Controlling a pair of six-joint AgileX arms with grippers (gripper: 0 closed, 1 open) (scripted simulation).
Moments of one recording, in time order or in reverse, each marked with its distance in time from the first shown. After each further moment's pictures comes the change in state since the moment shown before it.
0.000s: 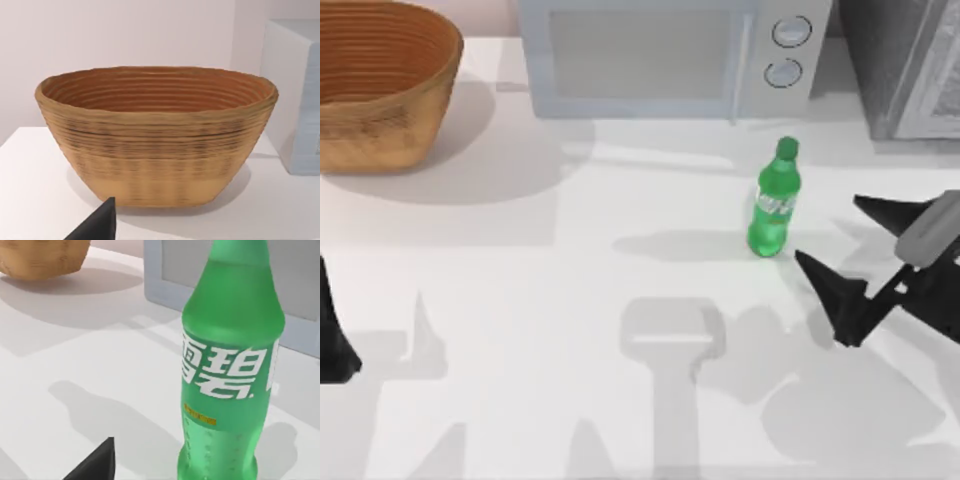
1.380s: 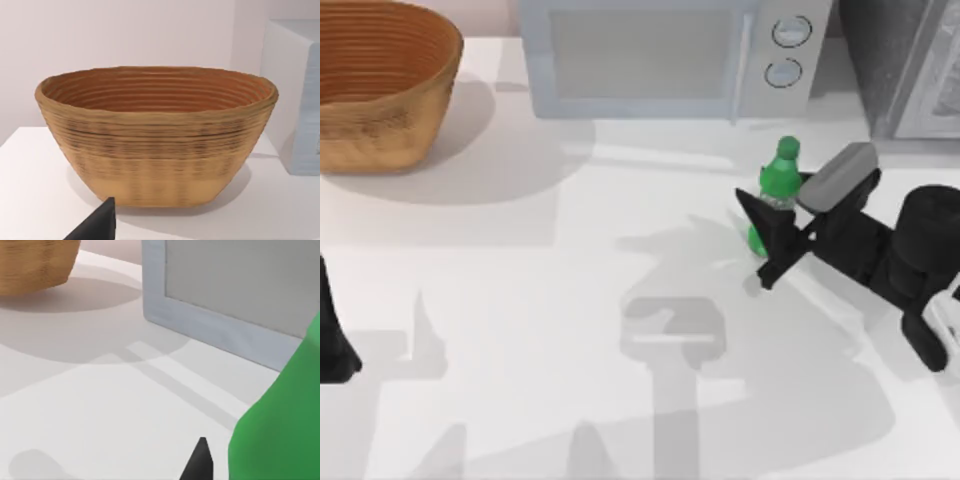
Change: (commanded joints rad) left arm 0.000 0.000 0.000 0.000 0.000 0.000; right arm 0.168 0.113 0.320 -0.197 0.167 0.021
